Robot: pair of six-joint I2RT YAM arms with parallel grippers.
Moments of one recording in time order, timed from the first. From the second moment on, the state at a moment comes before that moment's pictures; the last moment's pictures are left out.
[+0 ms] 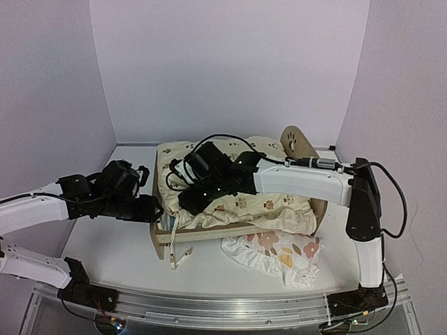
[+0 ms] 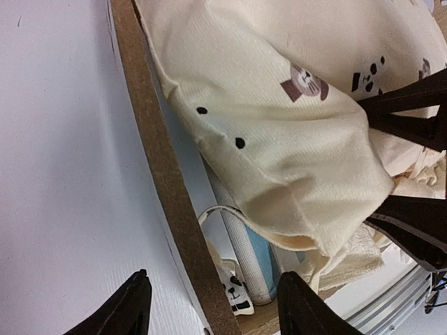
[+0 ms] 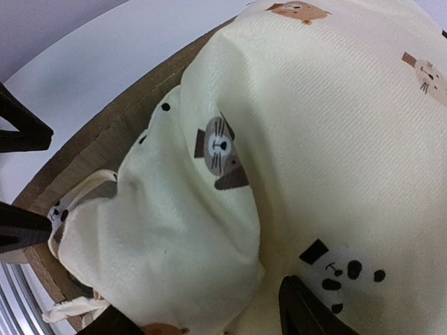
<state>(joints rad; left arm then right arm) -0.85 1.08 0.82 -0.60 -0.15 -0.66 1.08 2.12 1.88 -0.58 0.13 0.07</state>
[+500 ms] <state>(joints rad) -0.87 1.13 0.77 -0.54 -0.16 -0.68 1.25 1.66 1.45 -0.51 0.03 -0.01</state>
